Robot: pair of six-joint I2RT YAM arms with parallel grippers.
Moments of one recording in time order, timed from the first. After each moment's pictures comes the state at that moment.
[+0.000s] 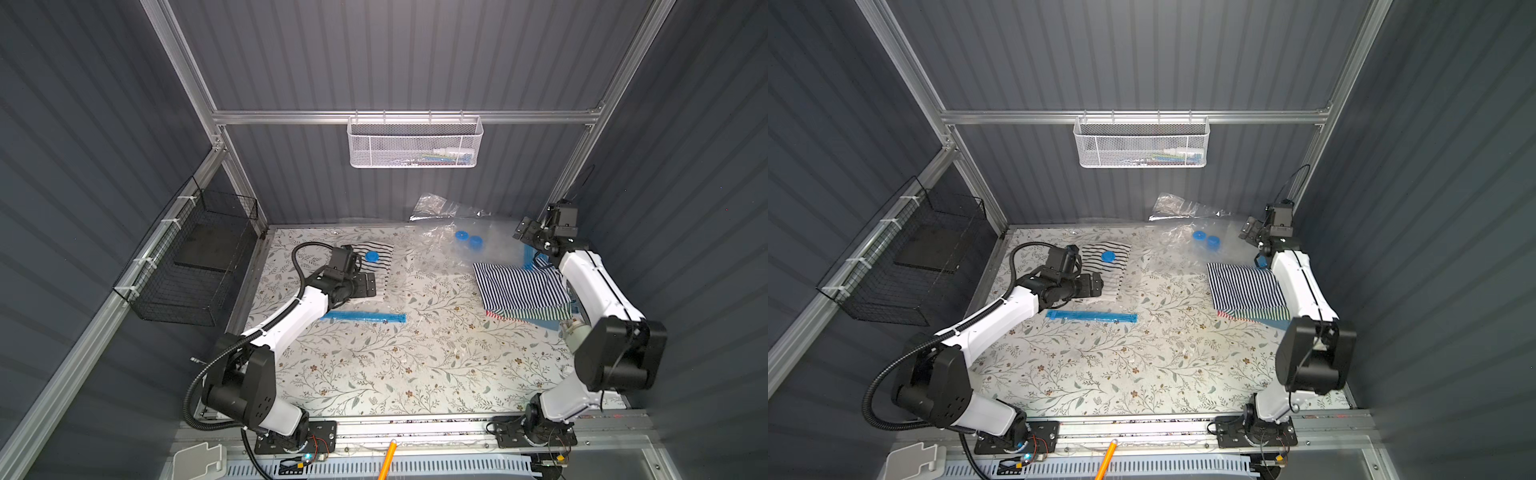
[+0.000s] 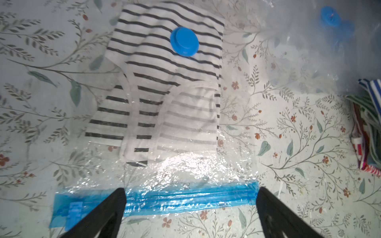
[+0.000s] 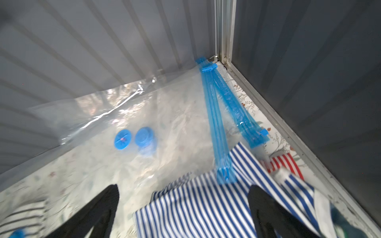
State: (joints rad) left arm -0.46 1.53 1.09 -0.46 -0.02 -0.36; right arm -0.08 1.54 1.37 -0.41 0.09 0.41
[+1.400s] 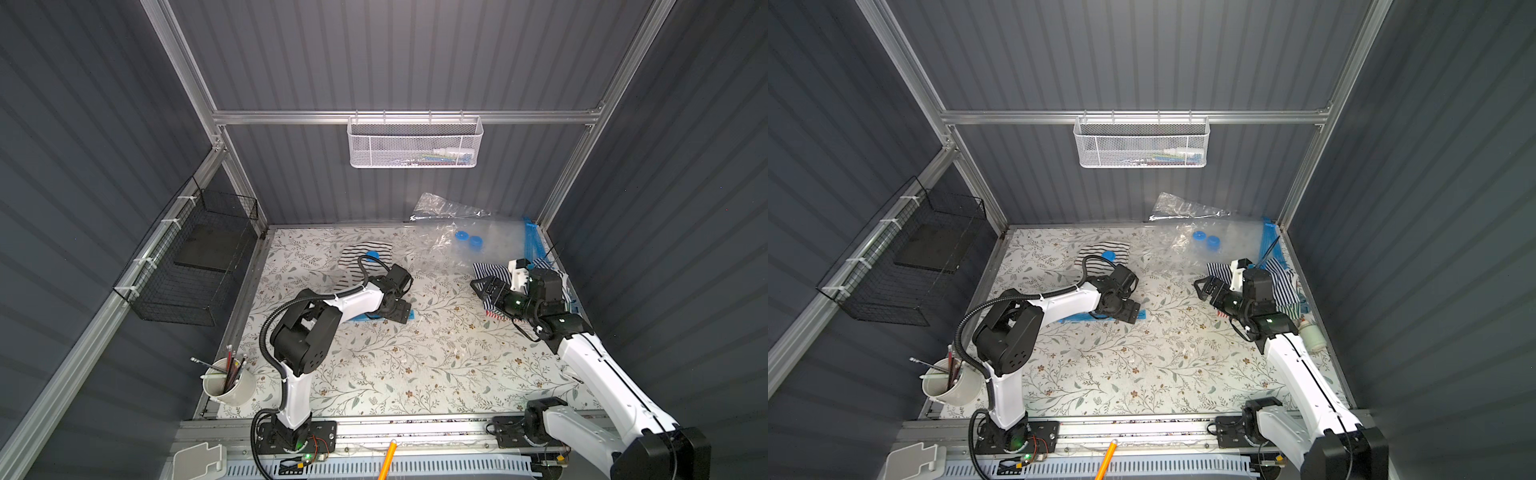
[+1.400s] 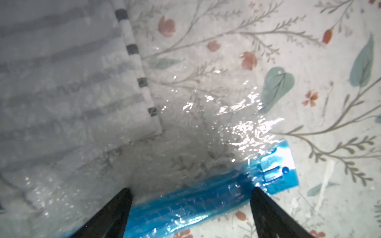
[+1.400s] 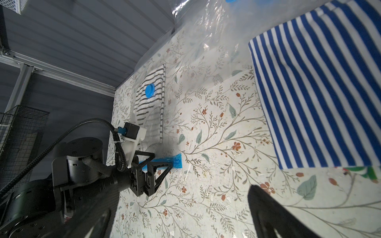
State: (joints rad) left arm -0.71 1.97 1.31 -0.56 -0.07 -0.30; right arm 0.14 1.00 0.72 -0.30 -0.38 0.67
